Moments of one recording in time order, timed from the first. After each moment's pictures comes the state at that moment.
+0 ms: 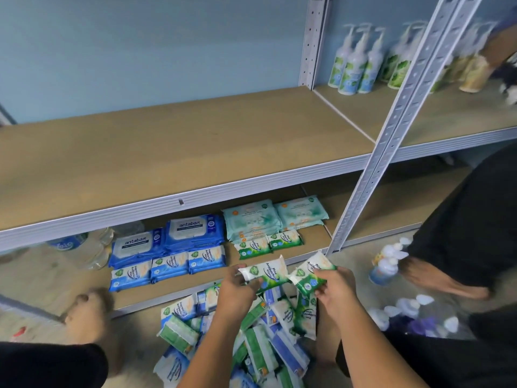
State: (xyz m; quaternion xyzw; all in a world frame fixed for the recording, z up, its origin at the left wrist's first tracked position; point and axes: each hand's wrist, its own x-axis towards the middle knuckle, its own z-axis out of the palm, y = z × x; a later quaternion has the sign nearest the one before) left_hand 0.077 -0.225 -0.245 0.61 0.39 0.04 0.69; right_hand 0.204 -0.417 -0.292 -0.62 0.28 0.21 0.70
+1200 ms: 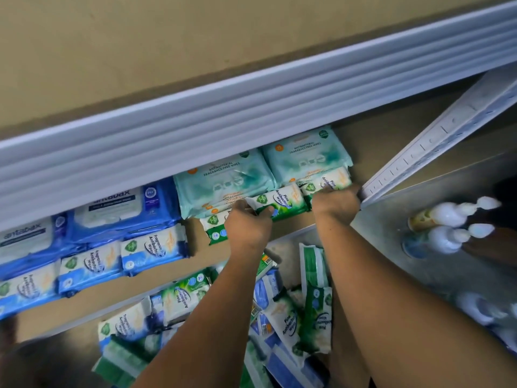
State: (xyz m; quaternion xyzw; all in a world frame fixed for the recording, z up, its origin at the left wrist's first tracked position) left_hand 0.297 -0.200 -0.420 0.70 0.45 0.02 0.56; right_hand 0.390 -0.323 -0.407 -0.86 0.29 0.00 0.42
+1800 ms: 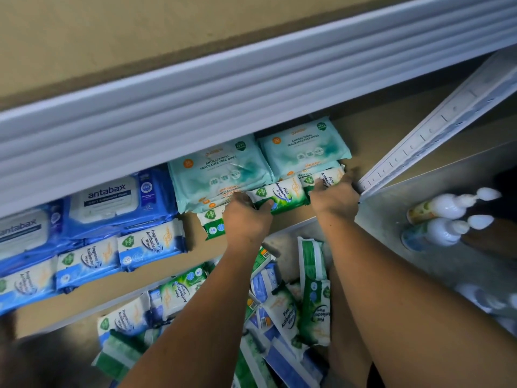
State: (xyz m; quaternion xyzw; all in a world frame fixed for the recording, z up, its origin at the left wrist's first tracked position) left_hand 0.298 -0.197 -0.420 0.76 0.42 0.00 0.50; right_hand 0.387 -0.337 -0.406 -0.92 0.21 0.08 0.31
